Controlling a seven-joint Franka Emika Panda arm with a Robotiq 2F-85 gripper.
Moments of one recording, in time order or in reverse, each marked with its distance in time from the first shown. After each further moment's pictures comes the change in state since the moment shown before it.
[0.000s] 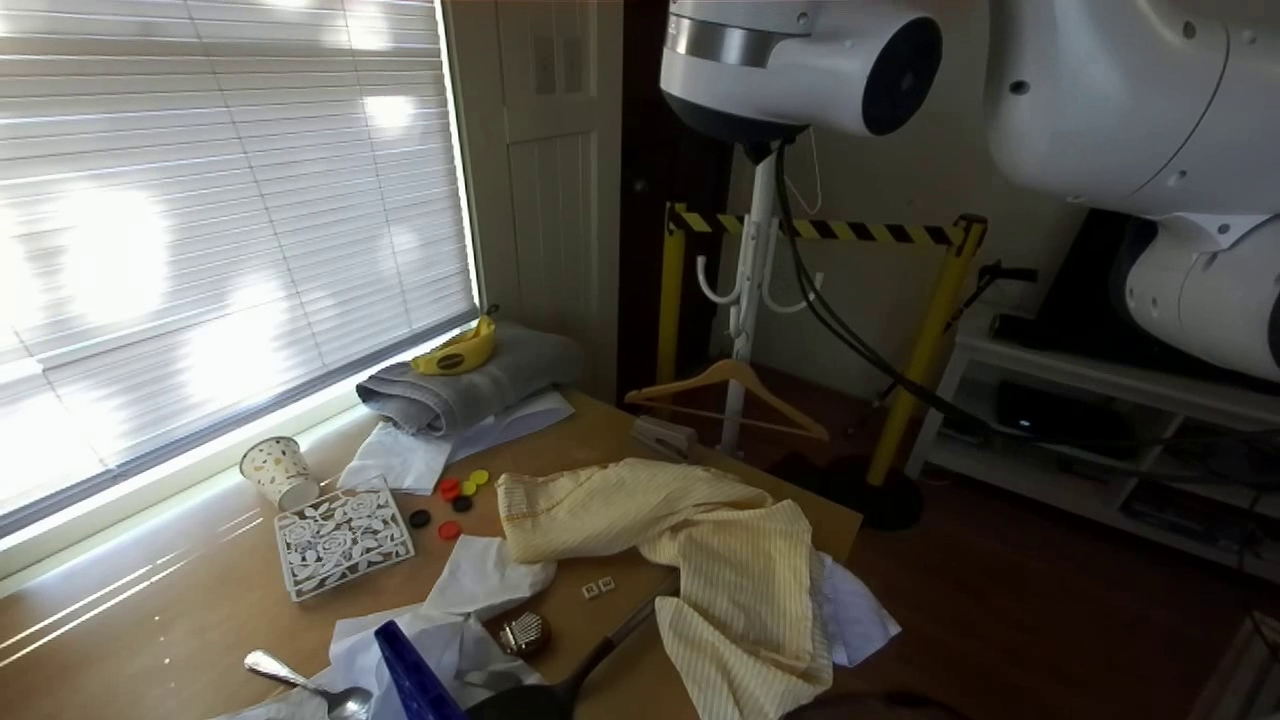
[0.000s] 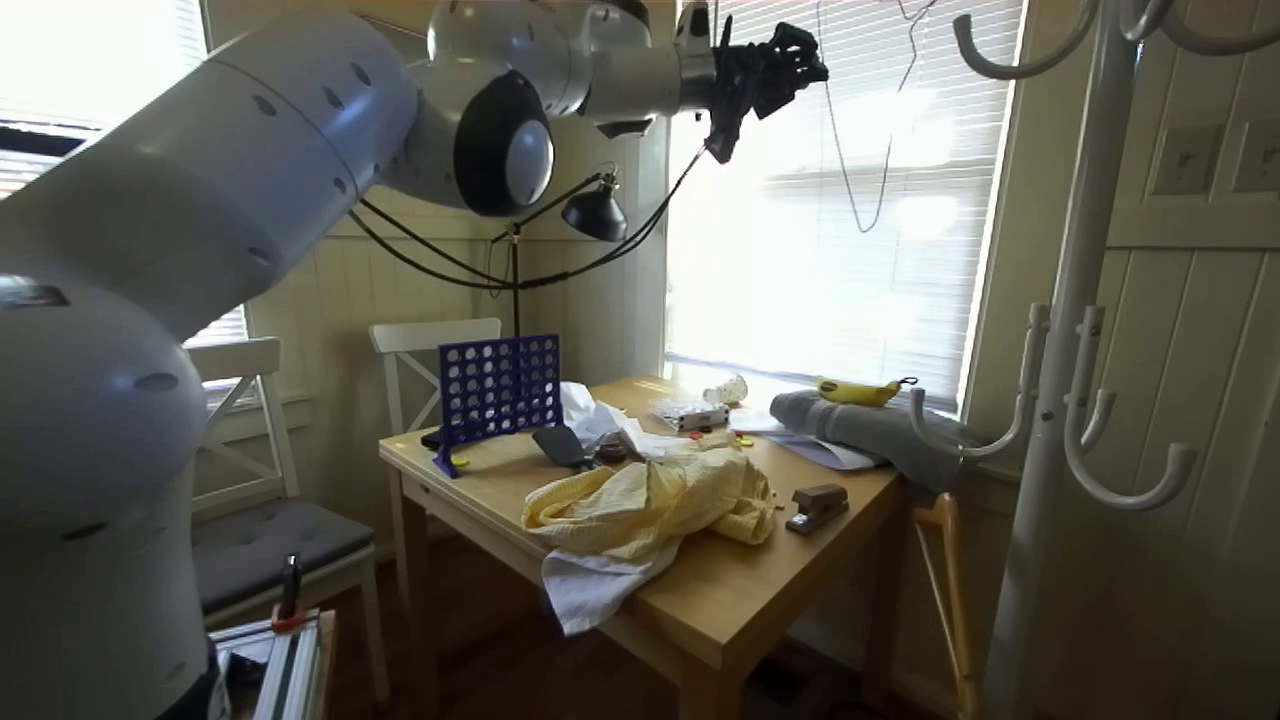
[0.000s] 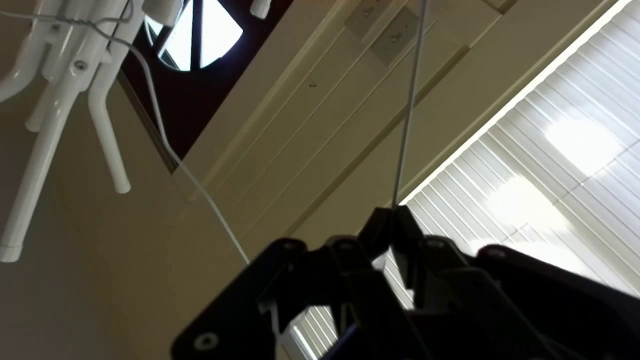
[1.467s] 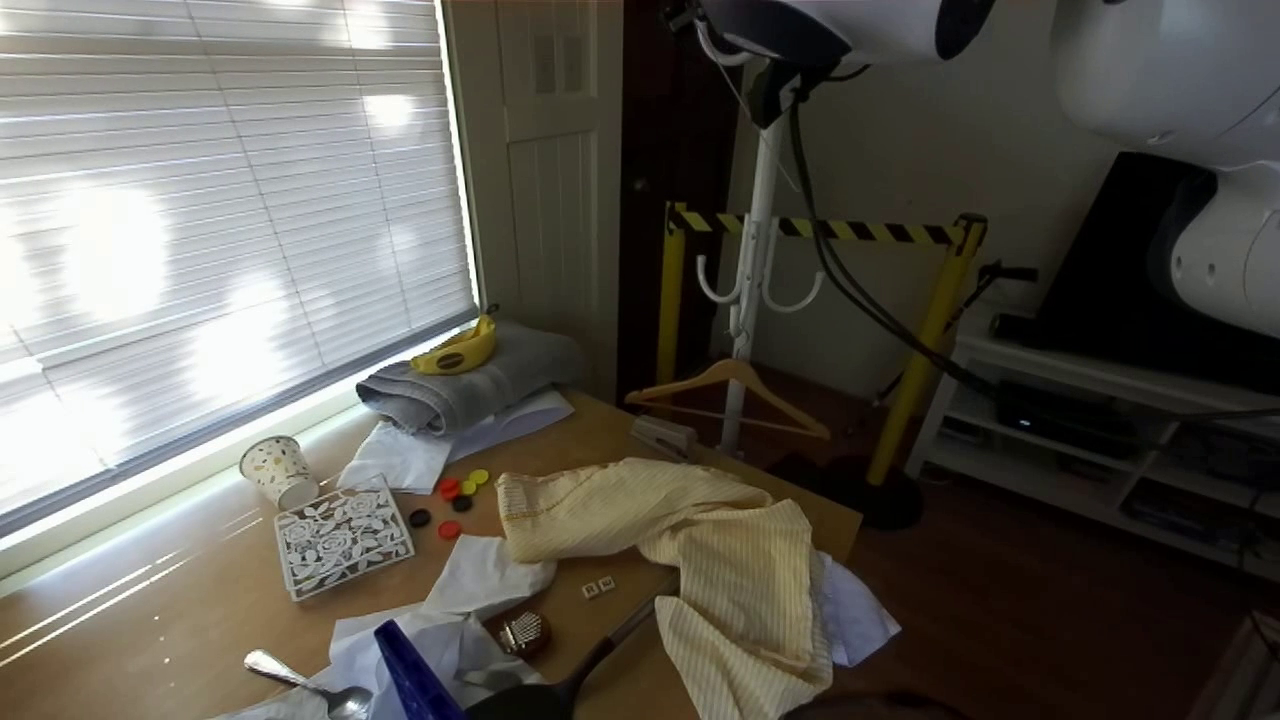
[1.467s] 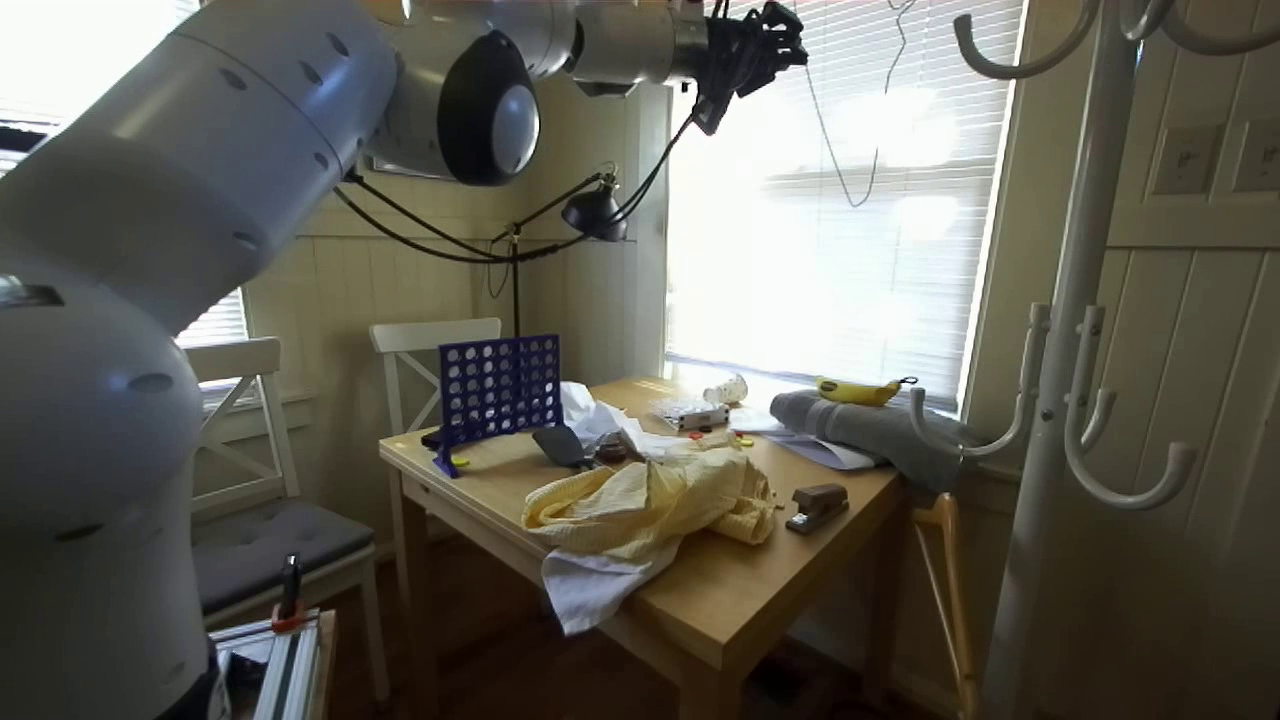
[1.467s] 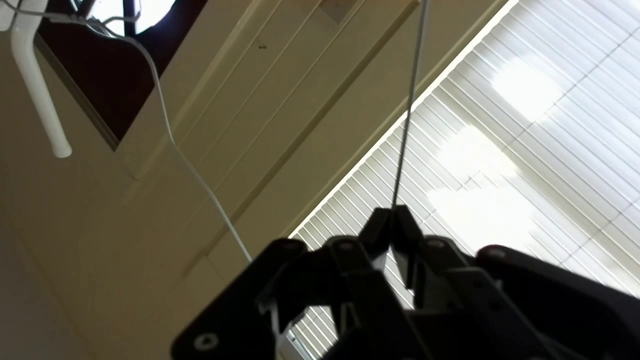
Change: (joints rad) arm -0.012 -0.091 0.071 -0.025 0.099 -0.105 -0.122
